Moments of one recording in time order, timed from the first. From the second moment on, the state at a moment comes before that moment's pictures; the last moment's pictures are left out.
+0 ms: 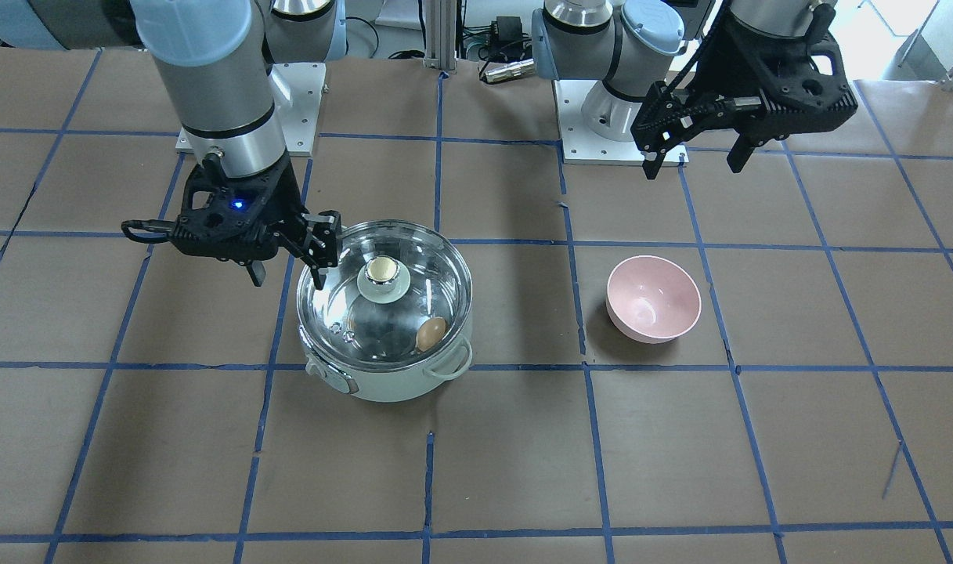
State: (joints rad) left arm -1.54 -1.54 -1.47 -1.67 1.60 -0.08; right arm 1.69 -1.48 1.68 -1.95 -1.56 0.20
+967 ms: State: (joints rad) left arm -1.53 -1.54 -1.50 -1.68 1.56 -0.05; right arm 1.52 -1.54 1.60 -1.75 -1.56 0.17
